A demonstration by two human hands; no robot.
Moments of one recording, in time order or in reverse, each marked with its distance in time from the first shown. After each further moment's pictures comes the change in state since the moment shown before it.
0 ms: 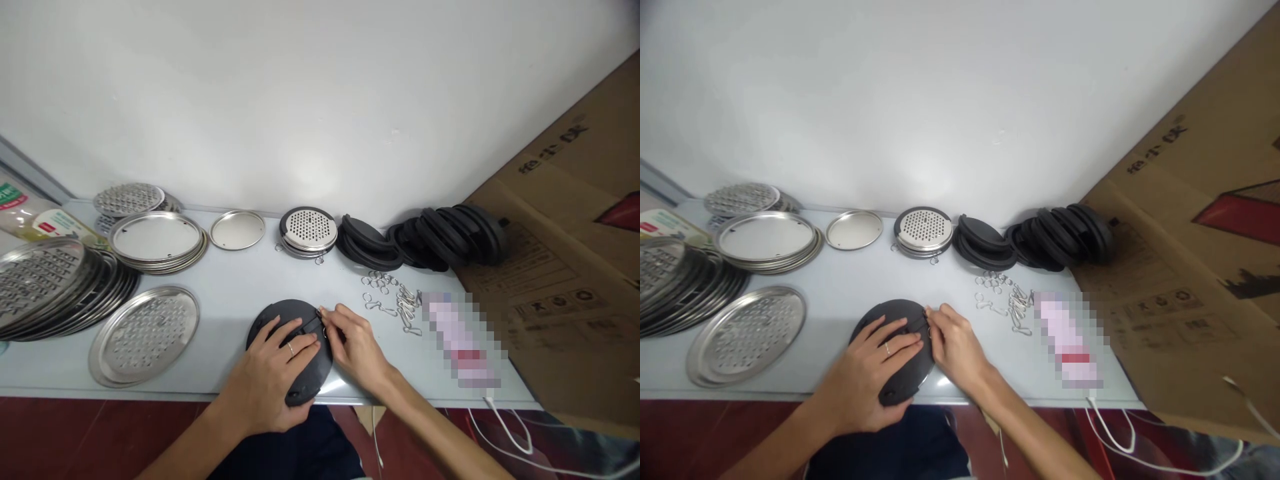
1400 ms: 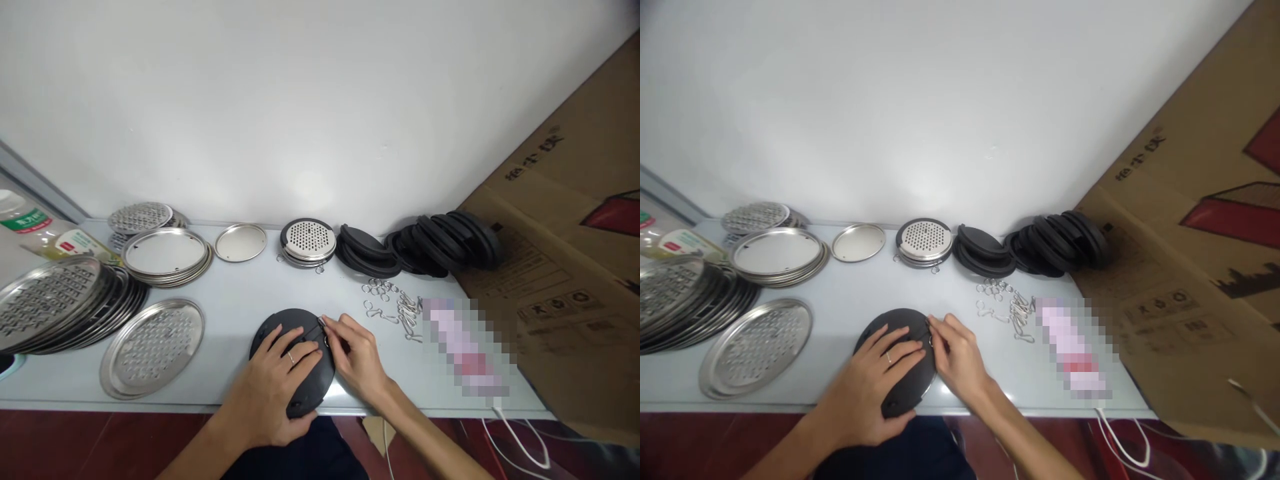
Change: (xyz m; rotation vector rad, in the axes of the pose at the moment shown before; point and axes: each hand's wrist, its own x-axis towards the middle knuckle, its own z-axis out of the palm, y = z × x) left_hand -0.004 -0.001 -0.004 0.014 -0.024 0.014; right_hand -0.009 0.009 0.015 0.042 0.193 -0.028
